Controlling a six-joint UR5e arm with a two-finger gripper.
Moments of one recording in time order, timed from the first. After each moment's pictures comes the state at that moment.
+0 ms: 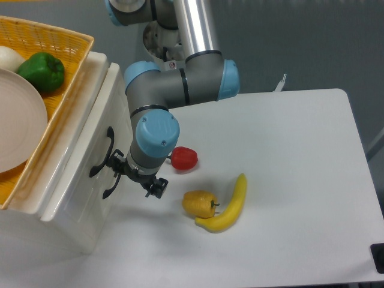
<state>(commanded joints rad) 2.24 -1.98 -1.54 -1.30 1.26 0.71</state>
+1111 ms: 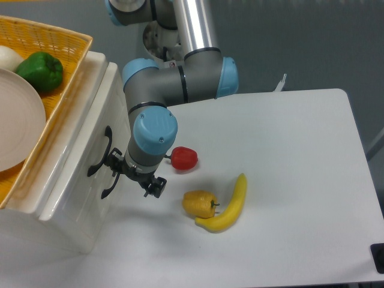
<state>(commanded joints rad) 2.26 -1.97 -1.51 -1.29 1.27 0.73</state>
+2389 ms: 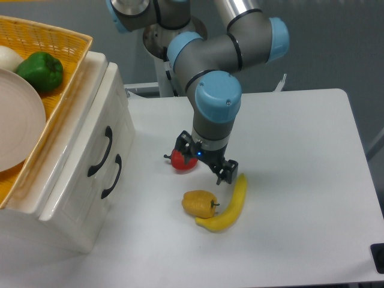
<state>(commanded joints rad) 2.46 -1.88 -1.52 -1.30 1.55 1.14</state>
